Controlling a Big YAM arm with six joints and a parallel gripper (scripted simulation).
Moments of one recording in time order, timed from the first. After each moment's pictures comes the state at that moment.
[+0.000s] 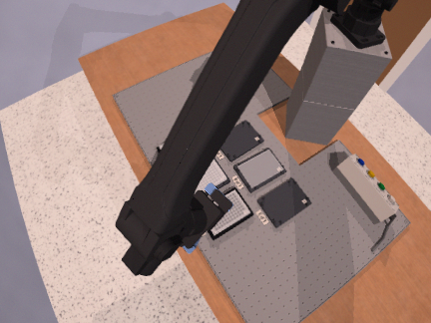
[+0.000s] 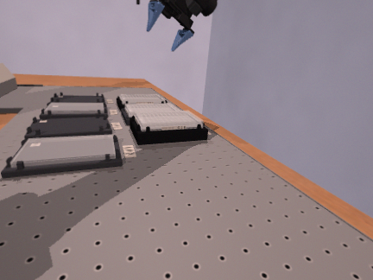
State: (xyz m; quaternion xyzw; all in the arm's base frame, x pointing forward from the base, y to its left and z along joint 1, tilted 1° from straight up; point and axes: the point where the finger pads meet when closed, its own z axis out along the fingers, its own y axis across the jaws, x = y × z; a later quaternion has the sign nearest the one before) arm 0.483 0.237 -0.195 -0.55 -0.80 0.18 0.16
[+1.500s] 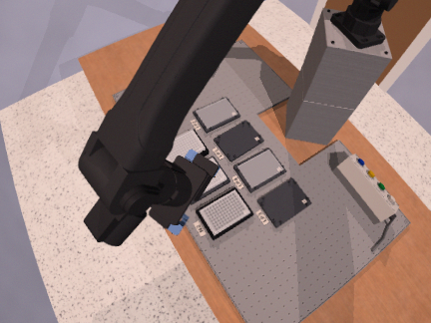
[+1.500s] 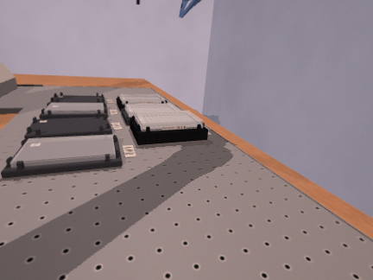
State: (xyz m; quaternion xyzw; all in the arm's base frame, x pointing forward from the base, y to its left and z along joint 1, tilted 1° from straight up) arm 0.500 0.207 -0.107 -0.48 -0.86 0.12 0.15
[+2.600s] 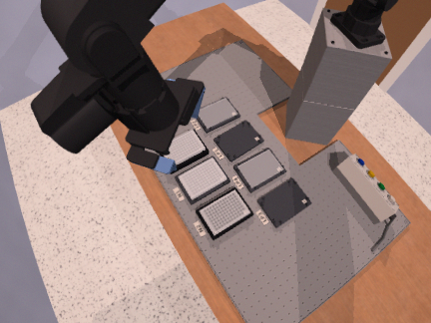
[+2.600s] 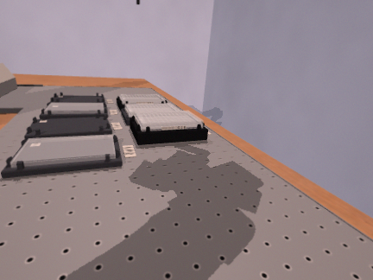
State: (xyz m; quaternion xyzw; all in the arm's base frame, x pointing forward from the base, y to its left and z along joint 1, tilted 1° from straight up) arm 0.497 0.150 0.015 -0.37 -0.92 0.05 0.11
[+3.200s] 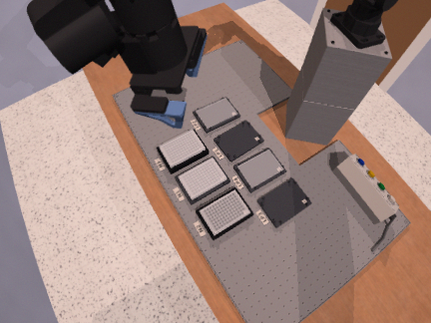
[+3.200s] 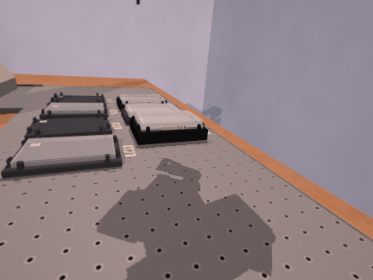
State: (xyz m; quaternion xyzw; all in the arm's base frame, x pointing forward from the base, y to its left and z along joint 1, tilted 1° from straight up) arm 0.474 0.113 0.072 -0.29 -0.95 0.02 0.08
